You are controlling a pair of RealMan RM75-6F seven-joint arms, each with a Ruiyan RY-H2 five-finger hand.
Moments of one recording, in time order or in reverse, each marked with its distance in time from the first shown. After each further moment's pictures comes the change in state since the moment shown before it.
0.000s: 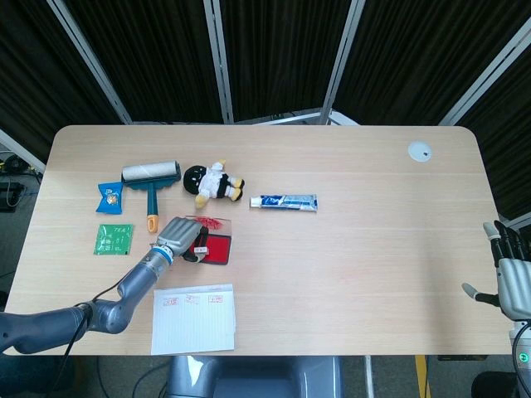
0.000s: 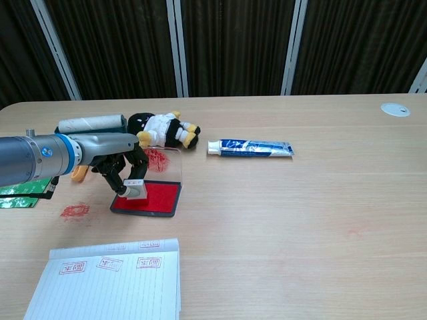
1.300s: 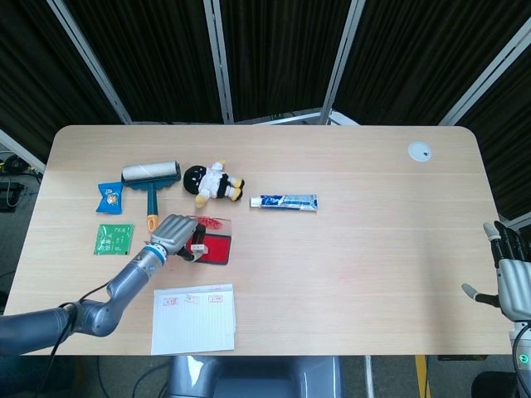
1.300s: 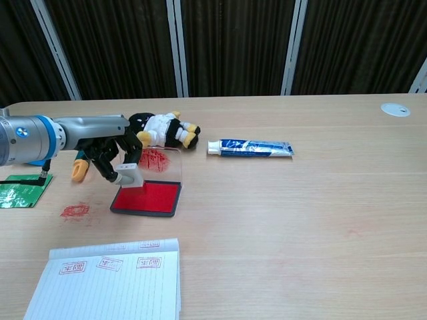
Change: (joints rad) left arm 0.018 0.136 -0.019 -0.169 0.036 0.027 -0.046; right arm -0.003 0.004 -0.003 -0.009 -0.008 0.011 0.004
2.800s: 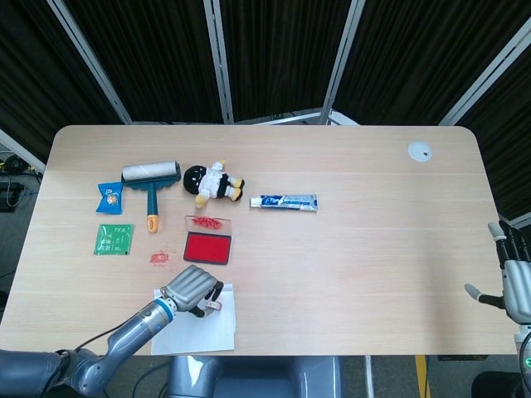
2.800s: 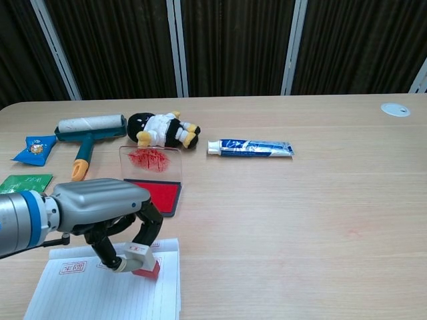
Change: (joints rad) left arm 0.135 -0.062 0.133 -0.231 0.219 0.113 0.187; right arm -0.012 0.023 0.001 -0.013 -0.013 0.017 0.038
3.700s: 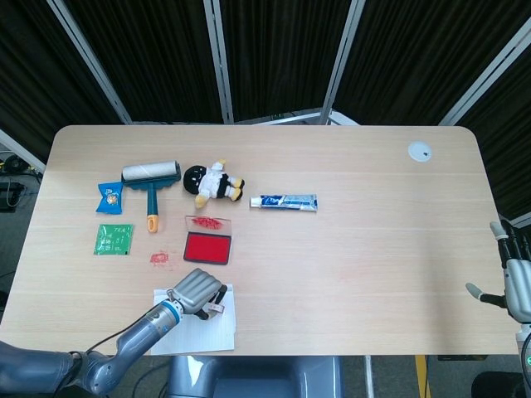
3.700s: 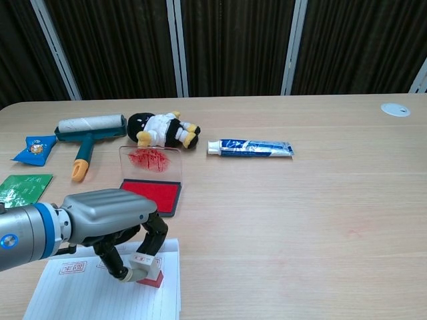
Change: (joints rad) left arm -0.015 -0.060 0.019 0.039 -0.054 0.014 0.054; right arm 0.002 0.004 0.003 0.005 0.006 -0.008 0.012
